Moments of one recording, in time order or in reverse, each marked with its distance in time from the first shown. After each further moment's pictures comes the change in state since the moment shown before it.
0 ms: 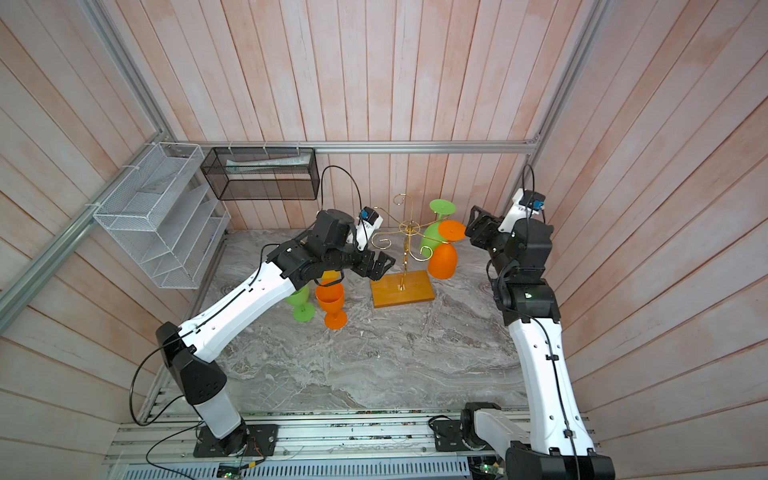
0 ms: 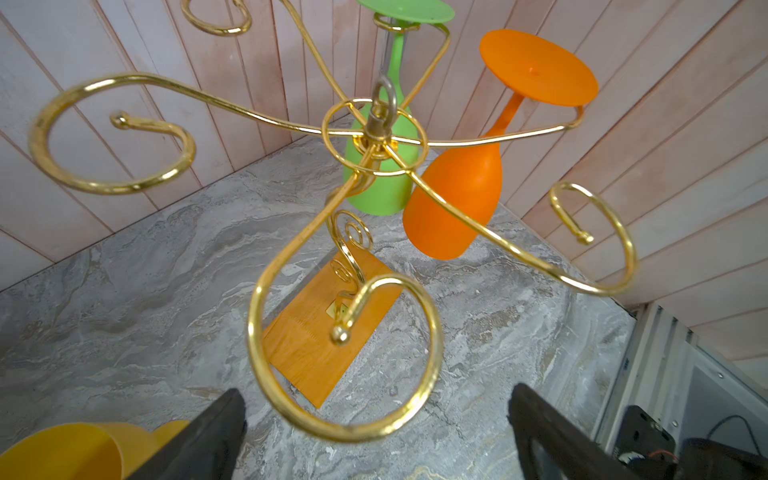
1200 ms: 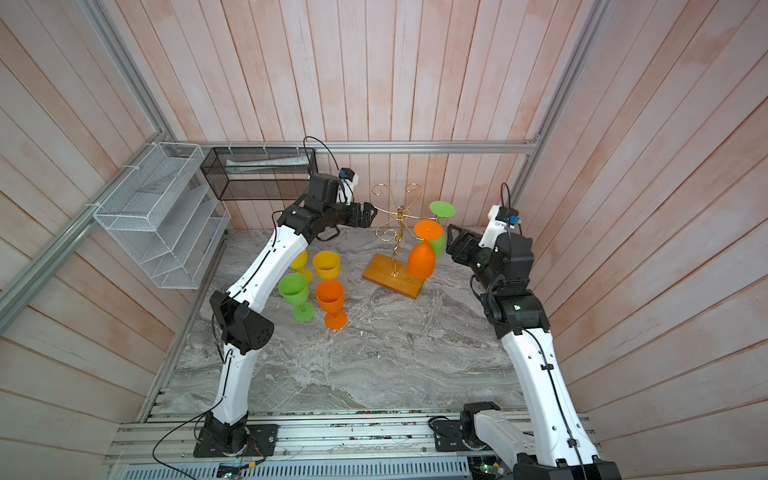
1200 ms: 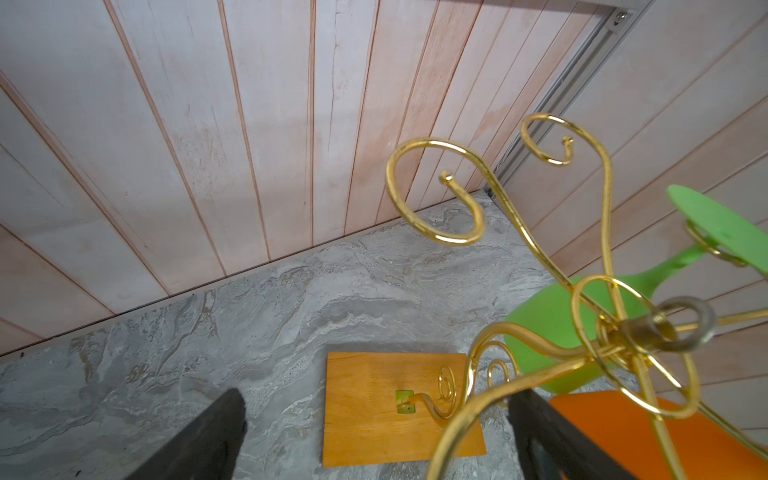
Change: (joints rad) left arm 0.246 0.449 0.576 -0.025 0.032 -0.082; right arm 0.126 -0.061 -0.121 -0.013 -0.095 0.105
